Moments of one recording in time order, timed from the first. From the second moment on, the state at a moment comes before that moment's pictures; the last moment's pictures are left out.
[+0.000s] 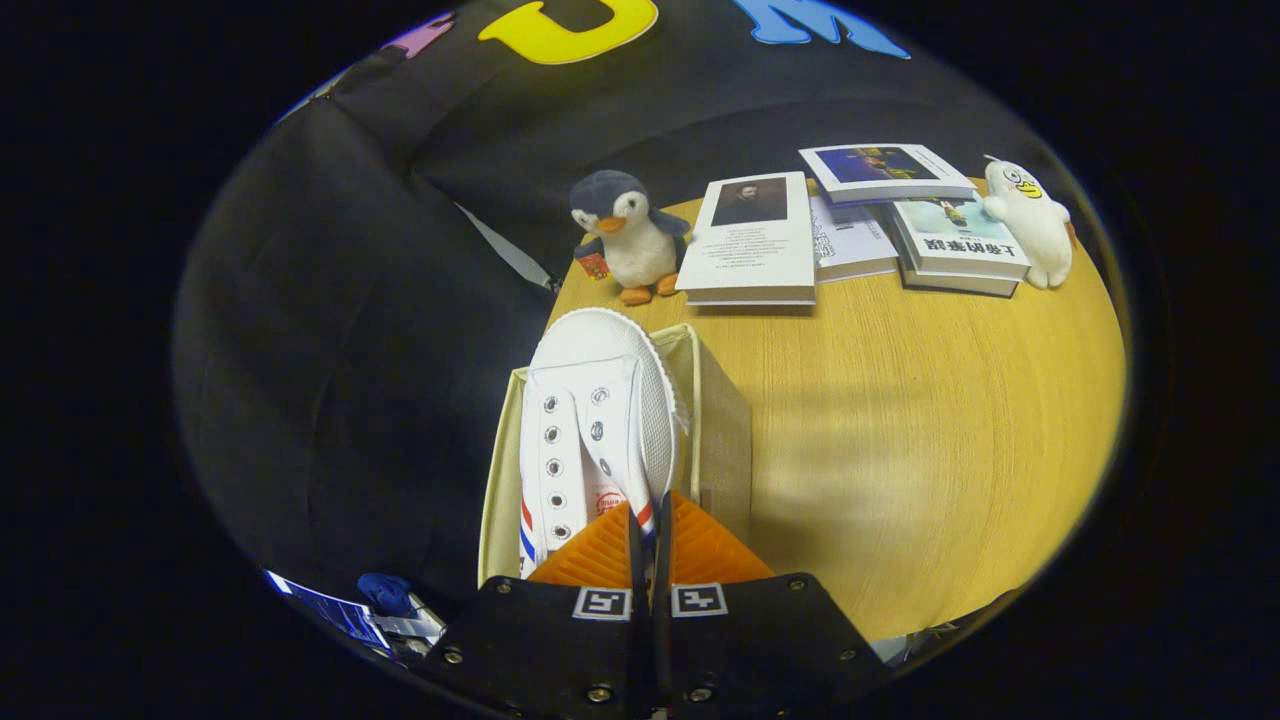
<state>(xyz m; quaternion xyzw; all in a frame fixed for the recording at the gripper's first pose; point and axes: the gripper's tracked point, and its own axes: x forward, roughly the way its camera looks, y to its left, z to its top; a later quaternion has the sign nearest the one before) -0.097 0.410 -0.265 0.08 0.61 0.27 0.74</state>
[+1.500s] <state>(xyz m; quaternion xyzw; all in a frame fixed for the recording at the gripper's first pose) -0.036 0.241 -0.134 -0.01 0.37 0.22 0.90</state>
